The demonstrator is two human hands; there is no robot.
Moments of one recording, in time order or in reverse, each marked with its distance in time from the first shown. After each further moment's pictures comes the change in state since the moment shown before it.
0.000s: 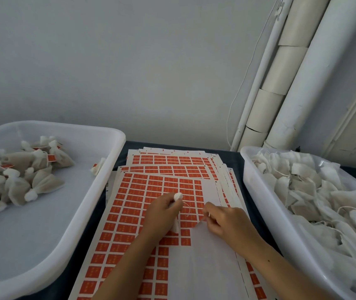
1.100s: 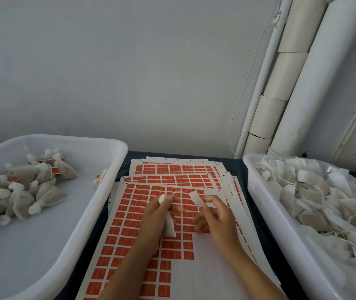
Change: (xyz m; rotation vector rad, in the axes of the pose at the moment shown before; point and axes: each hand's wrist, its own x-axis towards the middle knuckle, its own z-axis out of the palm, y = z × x) left_hand 0.000 0.018 -0.011 -0.465 0.093 -0.223; right_hand 0.031 -0.024 0.023 0.979 0.341 0.470
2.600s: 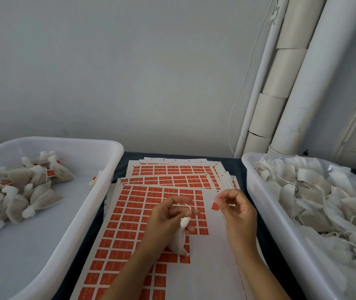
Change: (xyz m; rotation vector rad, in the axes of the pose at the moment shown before) left_hand -0.008 0.003 0.008 0.055 -0.313 0.174; right_hand 0.004 -0.005 -0.027 0.121 0.301 -0.112
